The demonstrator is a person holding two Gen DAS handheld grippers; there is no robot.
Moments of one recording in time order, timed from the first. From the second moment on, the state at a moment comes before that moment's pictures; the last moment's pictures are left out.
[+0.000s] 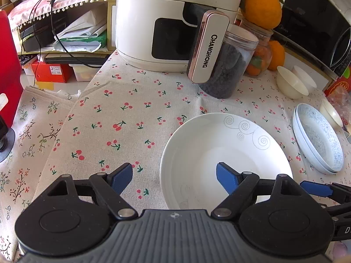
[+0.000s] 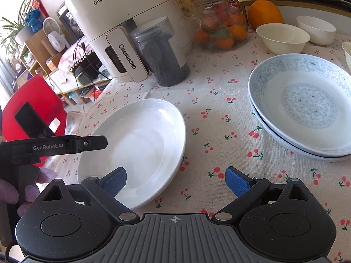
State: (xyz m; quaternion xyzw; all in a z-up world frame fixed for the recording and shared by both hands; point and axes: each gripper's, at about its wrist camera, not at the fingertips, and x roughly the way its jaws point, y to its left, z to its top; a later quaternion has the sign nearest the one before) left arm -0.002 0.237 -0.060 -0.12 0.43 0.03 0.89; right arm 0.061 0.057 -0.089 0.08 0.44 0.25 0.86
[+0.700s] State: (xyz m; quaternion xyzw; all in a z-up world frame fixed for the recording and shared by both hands) left arm 0.000 0.238 -0.066 -0.14 0.46 0.03 0.88; right arm 0.064 0.076 -0.089 0.08 0.43 0.26 0.86
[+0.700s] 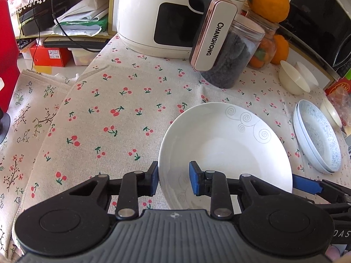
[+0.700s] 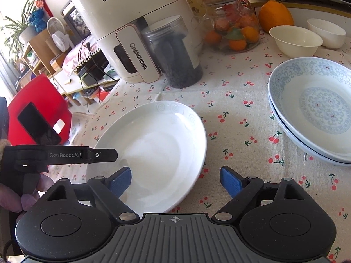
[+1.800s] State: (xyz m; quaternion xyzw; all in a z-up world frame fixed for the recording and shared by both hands) left arm -0.002 0.235 -0.043 -0.17 0.41 0.02 0.90; right arm 0.063 0.049 -0.054 0.09 0.37 0.25 0.89
